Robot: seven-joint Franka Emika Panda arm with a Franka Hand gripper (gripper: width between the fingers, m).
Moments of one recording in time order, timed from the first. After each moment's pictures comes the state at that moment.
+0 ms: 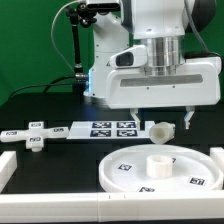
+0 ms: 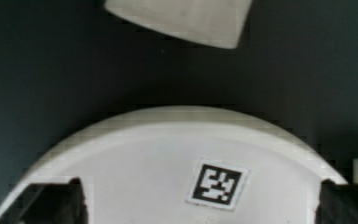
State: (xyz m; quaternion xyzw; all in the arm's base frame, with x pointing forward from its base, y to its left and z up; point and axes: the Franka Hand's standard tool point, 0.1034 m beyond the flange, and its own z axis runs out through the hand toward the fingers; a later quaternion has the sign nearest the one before) arm 0.478 0.063 0.050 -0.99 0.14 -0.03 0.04
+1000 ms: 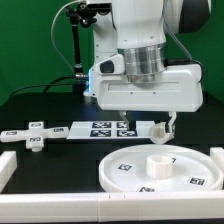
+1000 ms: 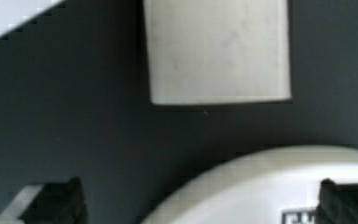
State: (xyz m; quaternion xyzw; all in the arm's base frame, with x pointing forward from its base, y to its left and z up) arm 0.448 0.041 0.038 -0.97 0.24 0.06 0.07
